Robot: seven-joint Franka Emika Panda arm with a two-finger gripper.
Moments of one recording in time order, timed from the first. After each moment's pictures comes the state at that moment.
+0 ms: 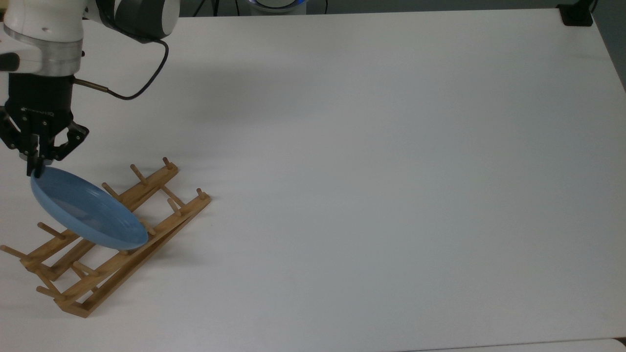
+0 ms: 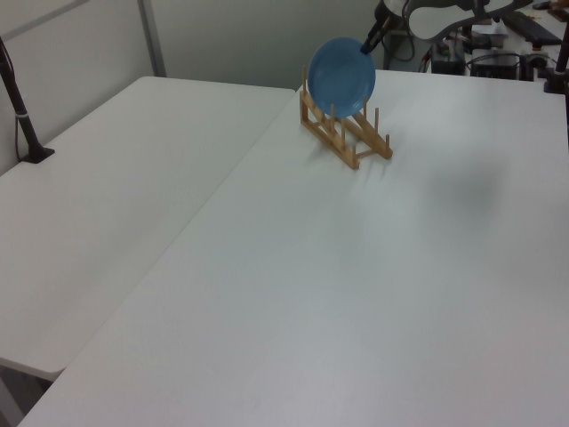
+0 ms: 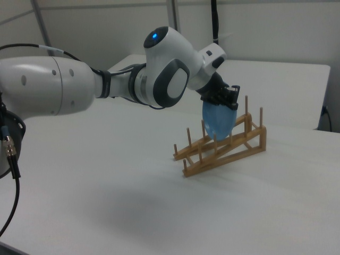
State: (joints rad) arm -0.31 0.42 -0.05 -1.52 -0.20 2.63 -0.23
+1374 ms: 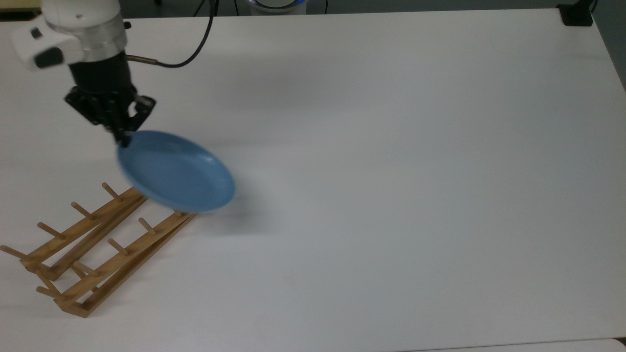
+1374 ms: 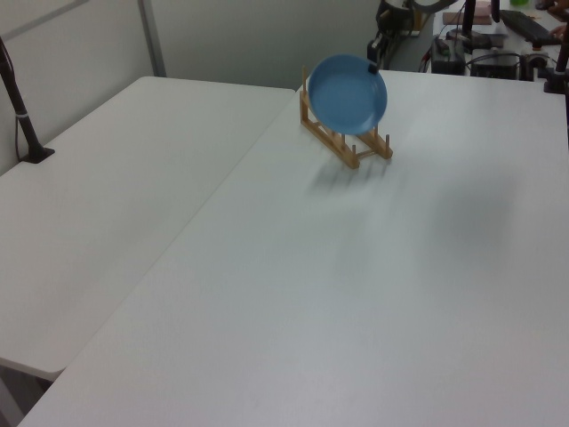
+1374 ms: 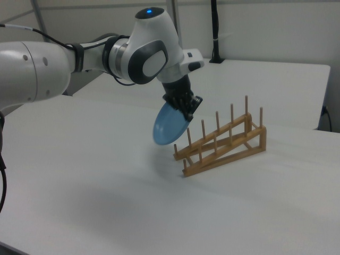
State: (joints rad) arm -0.31 0.32 0.06 -1.52 -0.02 2.14 -0.14
